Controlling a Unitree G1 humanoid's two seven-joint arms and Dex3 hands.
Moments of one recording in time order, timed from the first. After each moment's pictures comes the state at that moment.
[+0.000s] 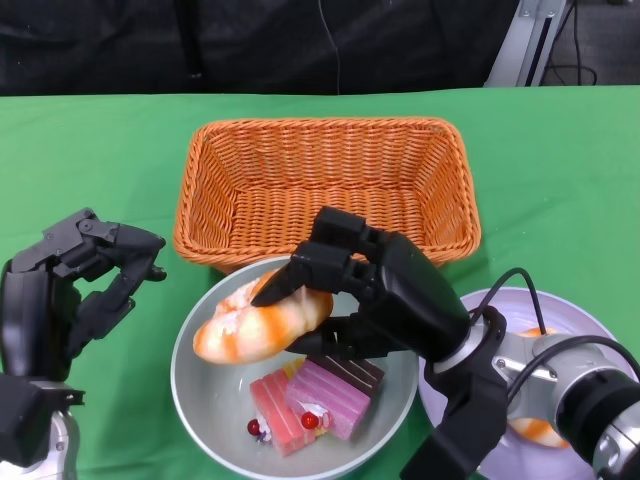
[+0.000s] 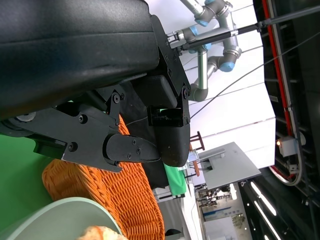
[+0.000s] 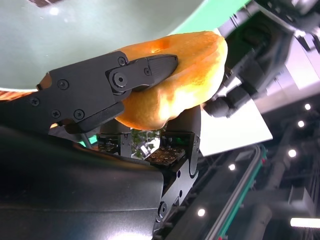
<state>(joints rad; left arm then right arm) -0.31 0.09 0.20 0.78 -0.16 -0.95 -0.18 -0.74 -0.07 0.66 1.05 -0.86 -1.09 -0.90</state>
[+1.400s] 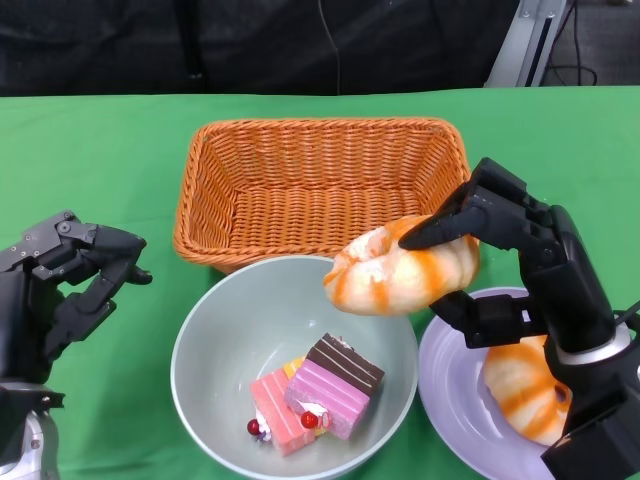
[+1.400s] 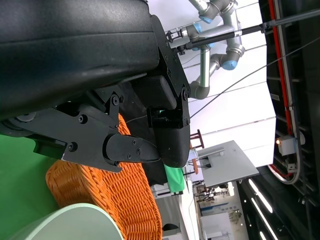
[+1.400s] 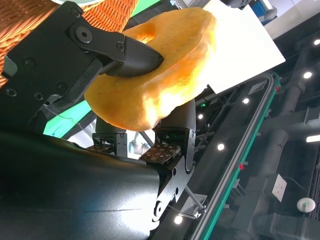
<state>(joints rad) -0.31 0.11 0.24 0.76 -0.24 -0.91 -0.30 -0.45 -0.21 0.20 0.70 -0.58 -1.21 -0.51</state>
